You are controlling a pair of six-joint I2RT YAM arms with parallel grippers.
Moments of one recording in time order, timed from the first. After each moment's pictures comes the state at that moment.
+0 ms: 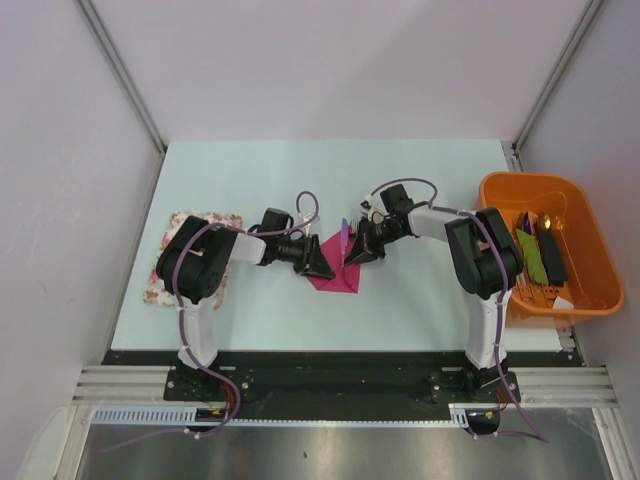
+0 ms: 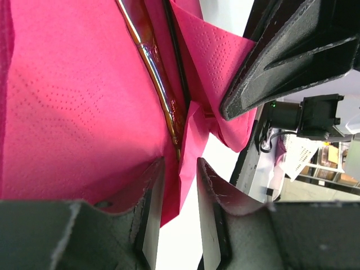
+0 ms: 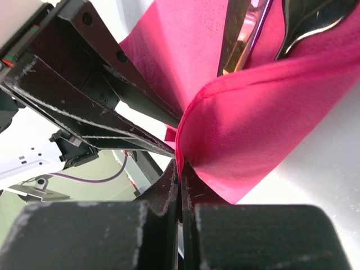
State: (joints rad) left arm -0.40 1.99 0.91 0.22 0.97 -0.52; right arm 0.40 2.04 1.26 -0.35 -0.86 0.55
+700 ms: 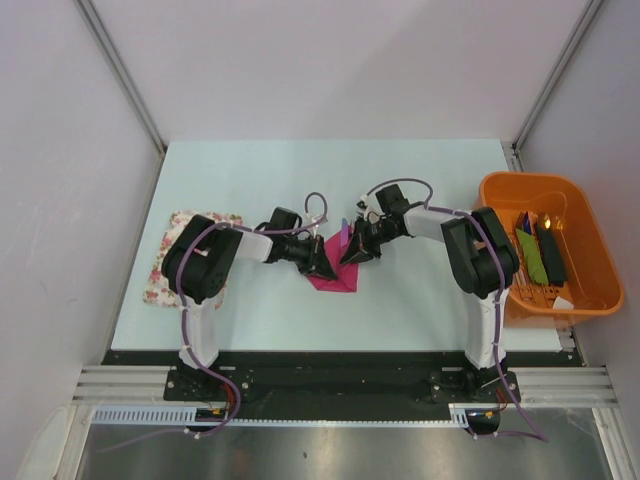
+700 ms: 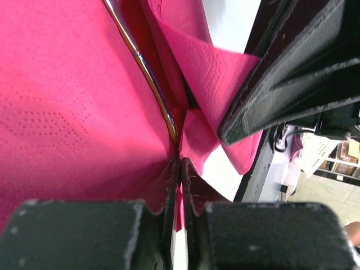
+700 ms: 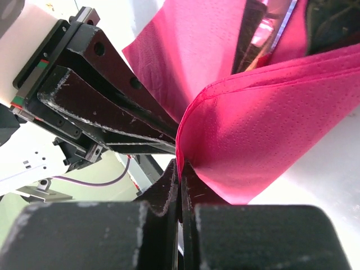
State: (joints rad) left arm -0.45 2.01 0.97 0.12 0.92 -0.45; right arm 0.42 2.05 1.28 -0.34 -0.86 0.57
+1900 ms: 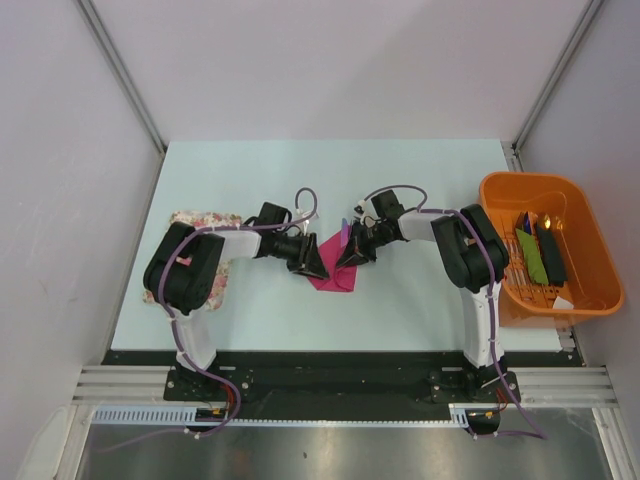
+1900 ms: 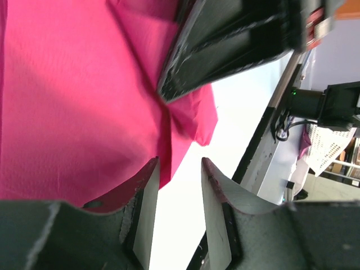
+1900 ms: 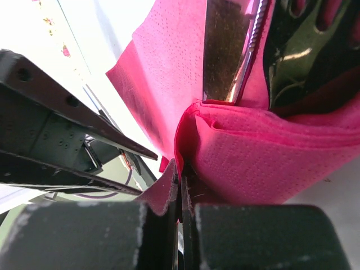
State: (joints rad) left arm -0.40 1.88 0.97 -0.09 0.89 -0.34; right arm 0.43 2.13 1.28 -0.22 -0.85 0.66
